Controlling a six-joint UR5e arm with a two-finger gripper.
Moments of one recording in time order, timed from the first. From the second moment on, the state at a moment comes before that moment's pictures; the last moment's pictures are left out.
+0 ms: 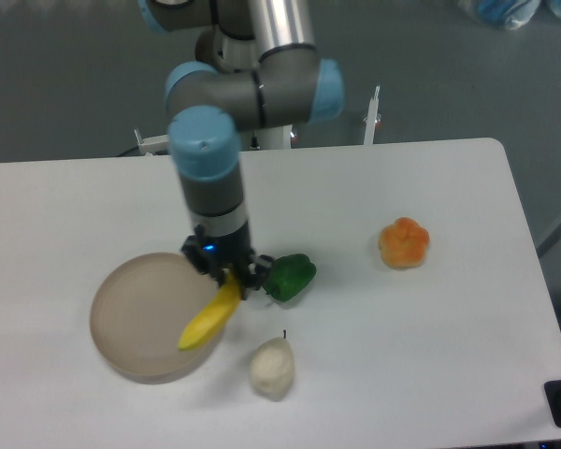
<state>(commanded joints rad) 2.12 -1.84 -1.67 -0.96 1.59 0.73</state>
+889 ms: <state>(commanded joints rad) 2.25 -1.81 -1.64 -0.96 1.60 1.00</state>
